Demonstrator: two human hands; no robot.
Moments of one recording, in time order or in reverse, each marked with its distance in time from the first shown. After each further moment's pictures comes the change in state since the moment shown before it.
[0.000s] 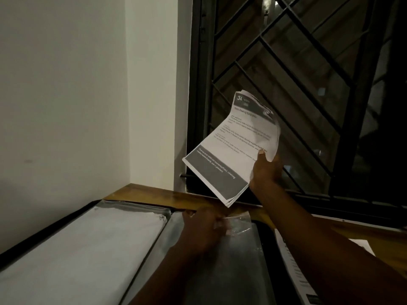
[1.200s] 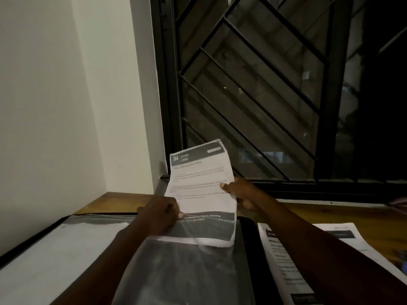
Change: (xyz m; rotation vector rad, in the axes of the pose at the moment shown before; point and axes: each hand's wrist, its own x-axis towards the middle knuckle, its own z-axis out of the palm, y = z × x) left_hand 0.053 -0.055 -0.032 0.124 -0.166 -0.139; right_hand 0.025 0.055 -0.048 -0.498 -0.659 0.447
